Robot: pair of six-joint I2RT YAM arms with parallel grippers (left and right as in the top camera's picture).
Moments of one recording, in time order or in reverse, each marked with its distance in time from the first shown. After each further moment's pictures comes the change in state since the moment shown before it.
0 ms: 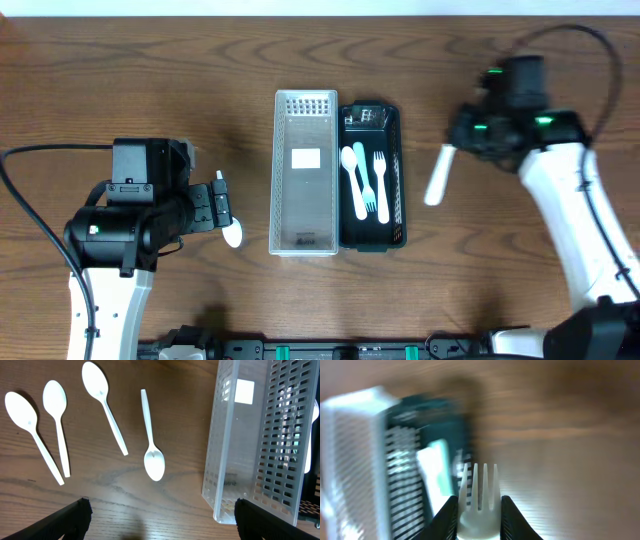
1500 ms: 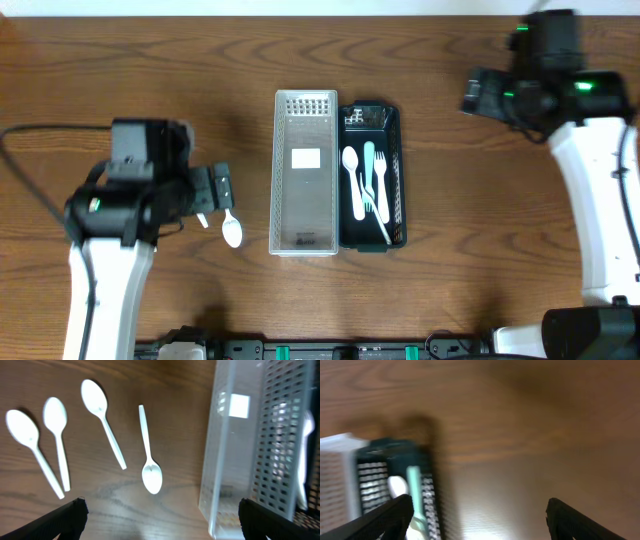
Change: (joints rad) left arm 0.000 0.134 0.079 0.036 0.000 0.000; right arm -0.176 0.069 0.326 -0.284 0.150 -0.090
